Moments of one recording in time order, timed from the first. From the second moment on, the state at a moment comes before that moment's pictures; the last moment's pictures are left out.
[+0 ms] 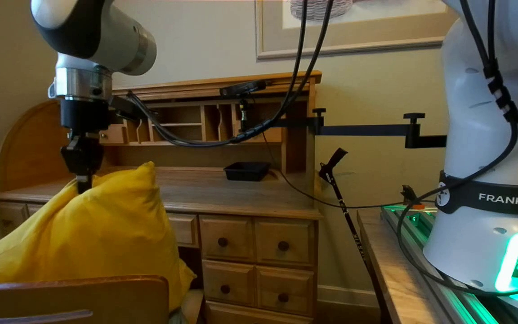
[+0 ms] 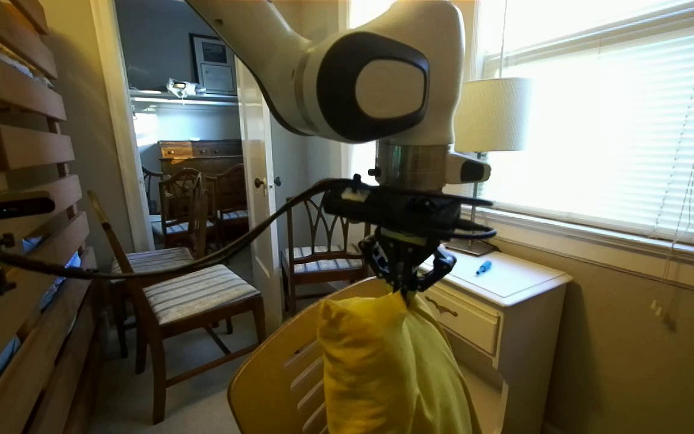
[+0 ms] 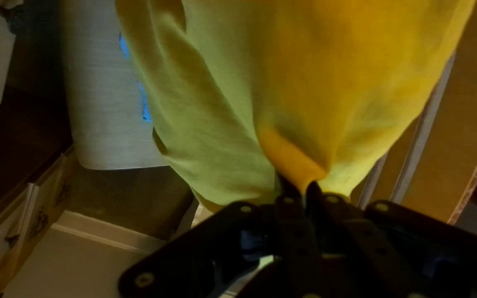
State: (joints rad) arm -0.09 0.56 0.15 -1.71 0.03 2.34 -0.48
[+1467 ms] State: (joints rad) arm -0.06 0.78 0.19 -1.71 0.11 2.39 -0.34
